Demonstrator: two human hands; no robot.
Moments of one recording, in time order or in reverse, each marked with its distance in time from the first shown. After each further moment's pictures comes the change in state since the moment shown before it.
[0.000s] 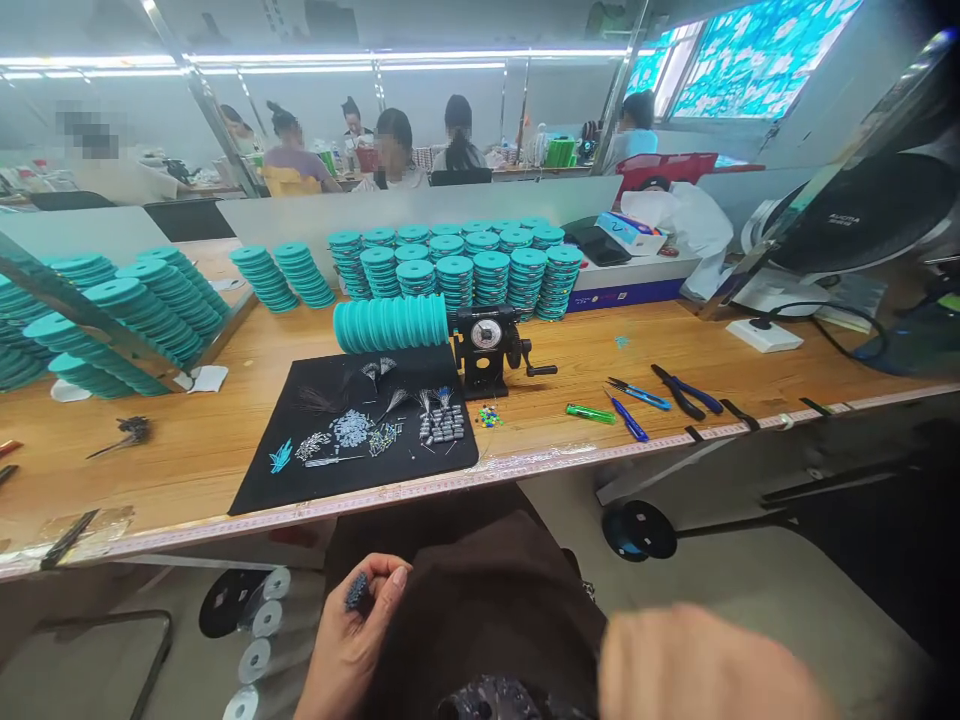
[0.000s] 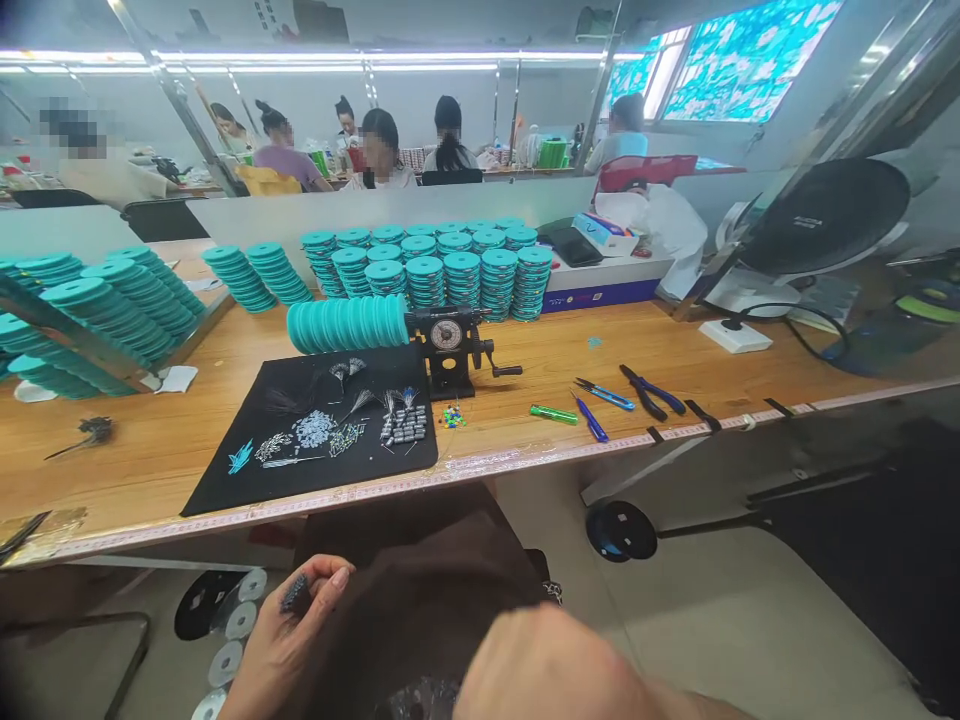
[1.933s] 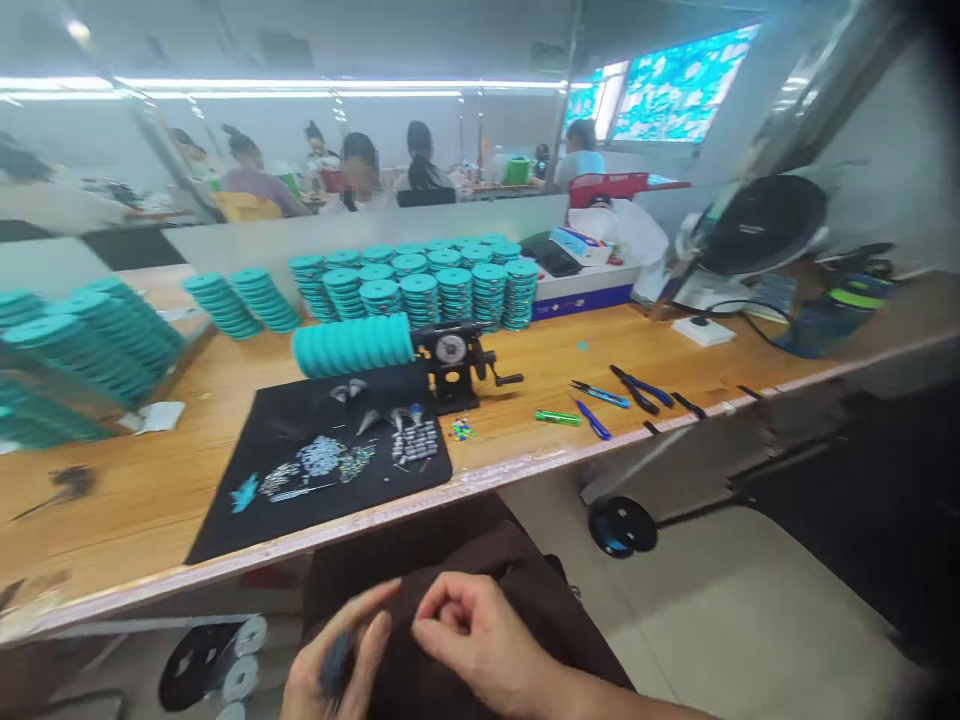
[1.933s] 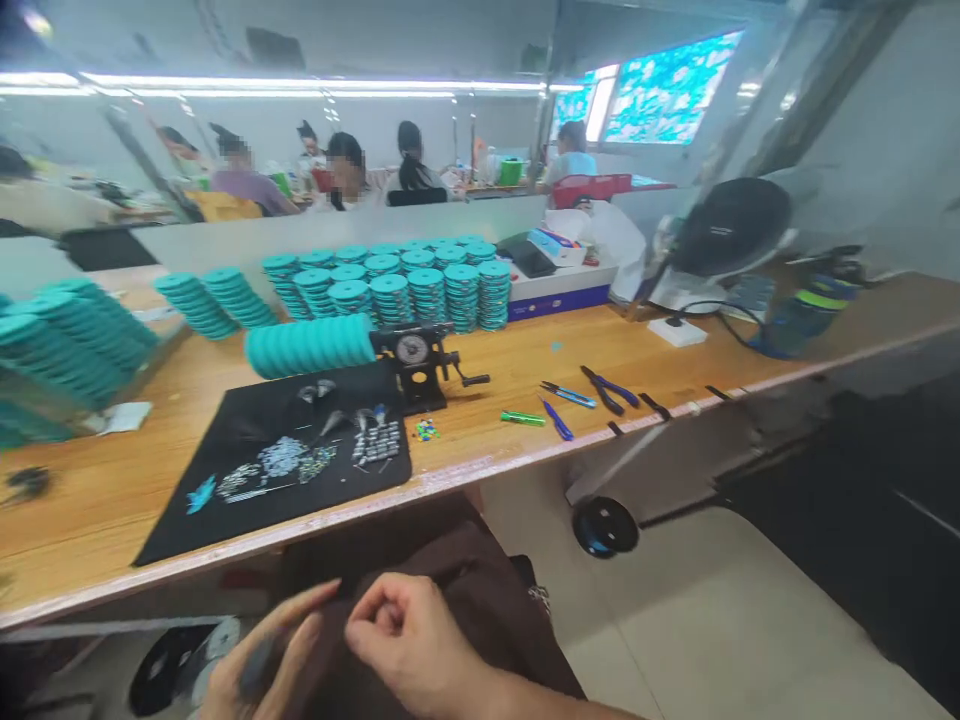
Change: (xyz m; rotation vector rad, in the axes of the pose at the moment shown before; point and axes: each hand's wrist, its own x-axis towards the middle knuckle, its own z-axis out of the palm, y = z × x) left_hand -0.010 0.016 0.005 0.173 0.156 0.284; right_hand 0.052 0.090 0.068 -0.045 0.290 0.440
